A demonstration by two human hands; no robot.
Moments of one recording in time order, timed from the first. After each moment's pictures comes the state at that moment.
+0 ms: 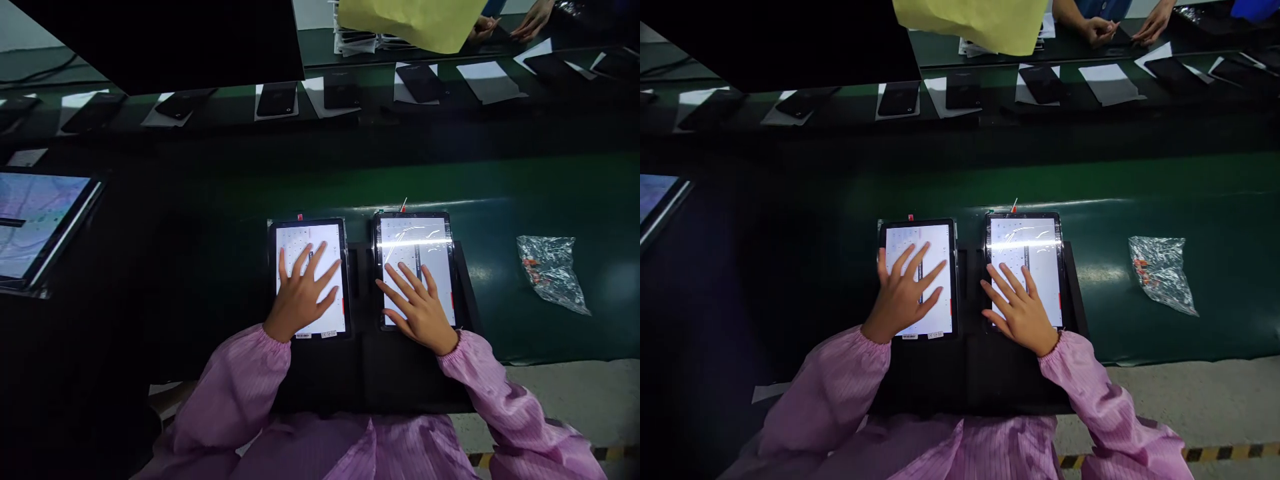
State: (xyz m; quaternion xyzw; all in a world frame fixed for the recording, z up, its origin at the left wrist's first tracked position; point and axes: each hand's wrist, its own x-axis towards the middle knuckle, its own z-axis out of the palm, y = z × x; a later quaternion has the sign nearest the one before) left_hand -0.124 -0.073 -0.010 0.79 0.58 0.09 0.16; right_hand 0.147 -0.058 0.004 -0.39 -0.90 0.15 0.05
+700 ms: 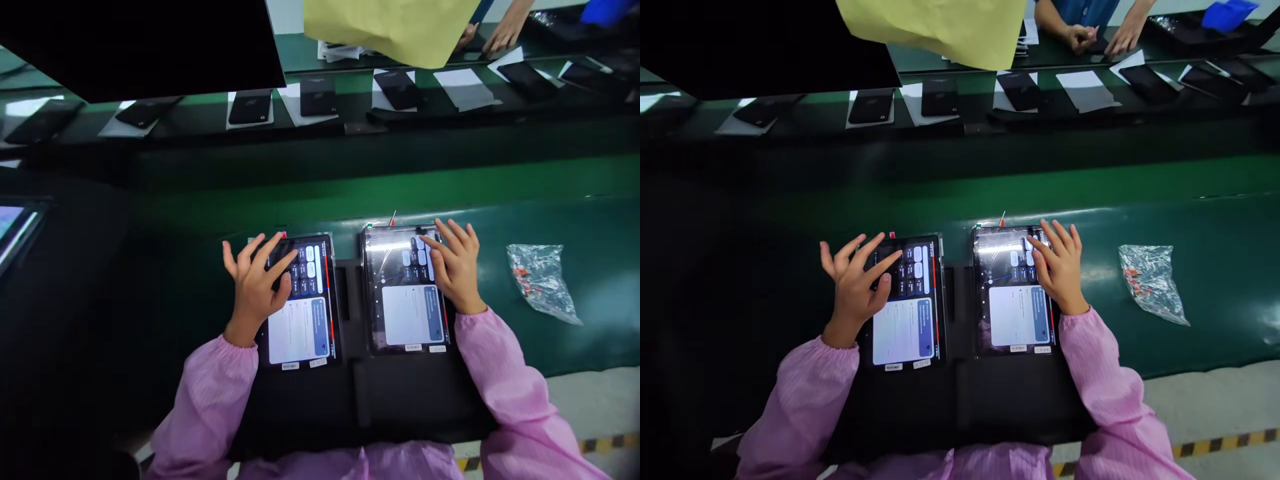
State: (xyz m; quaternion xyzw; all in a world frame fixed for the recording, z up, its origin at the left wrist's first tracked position) left_hand -0.167 -0.030 -0.054 0.73 0.64 0.22 0.10; right_hand 0.211 0.039 -0.040 -0.57 -0.81 0.08 0.11
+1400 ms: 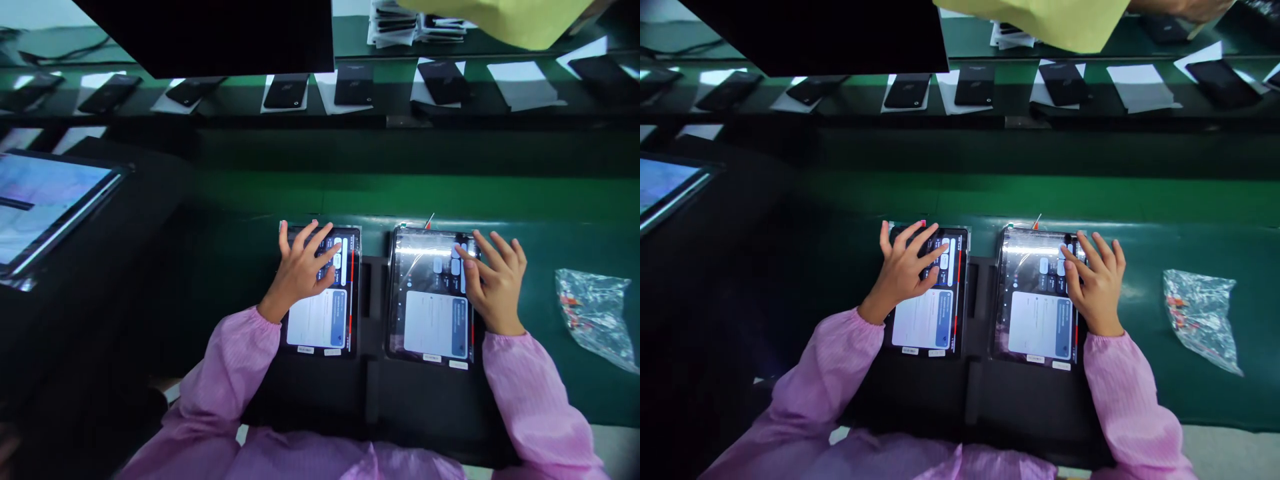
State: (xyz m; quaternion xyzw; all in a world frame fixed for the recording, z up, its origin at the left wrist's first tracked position) left_hand -0.155 -0.031 -0.054 0.77 0.60 0.13 0.16; right_hand 0.218 0.036 -0.051 -0.50 -0.85 0.05 0.14
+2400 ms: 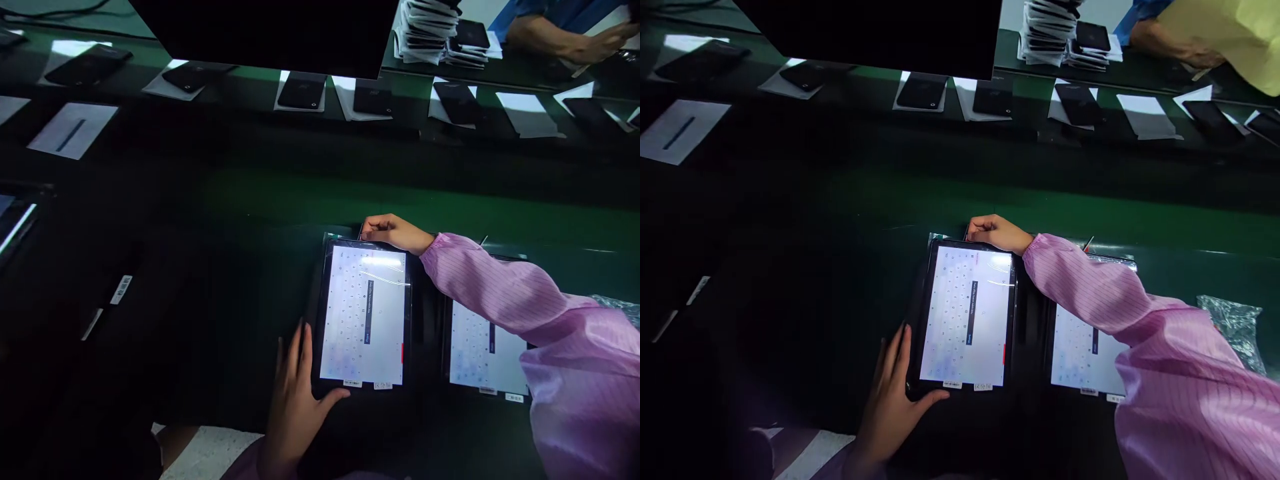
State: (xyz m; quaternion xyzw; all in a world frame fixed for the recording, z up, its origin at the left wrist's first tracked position) left_hand -0.176 -0.204 -0.011 0.47 0.79 0.02 0.40; right_hand -0.045 0.124 -0.094 -0.39 -0.55 0.74 -0.09
